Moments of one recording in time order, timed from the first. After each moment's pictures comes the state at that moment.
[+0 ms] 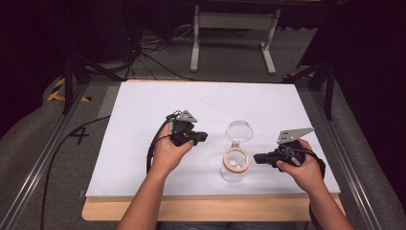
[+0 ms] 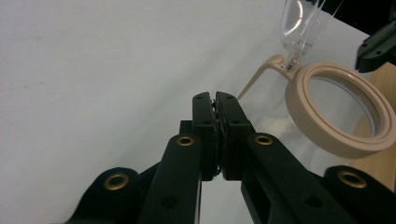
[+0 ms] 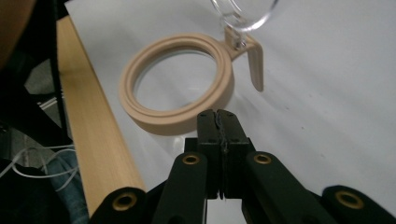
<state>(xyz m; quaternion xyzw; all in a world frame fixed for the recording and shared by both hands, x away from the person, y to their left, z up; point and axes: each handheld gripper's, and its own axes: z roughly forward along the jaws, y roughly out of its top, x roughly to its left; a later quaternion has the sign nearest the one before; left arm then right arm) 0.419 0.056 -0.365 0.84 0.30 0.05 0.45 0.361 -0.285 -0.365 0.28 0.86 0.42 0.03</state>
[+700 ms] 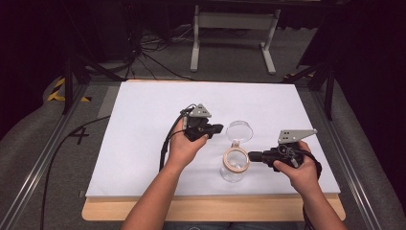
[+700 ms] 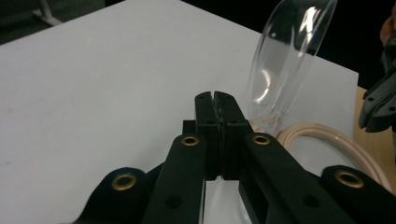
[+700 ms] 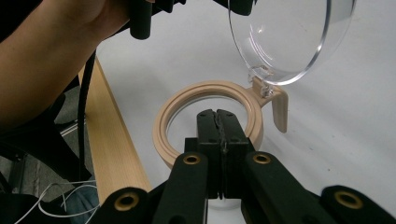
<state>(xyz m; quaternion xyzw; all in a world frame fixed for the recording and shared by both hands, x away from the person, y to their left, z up) 0.428 0.020 -0.355 0.82 0.25 0.06 0.51 0.354 -0.272 -0.359 0.28 0.83 0.48 0.03</state>
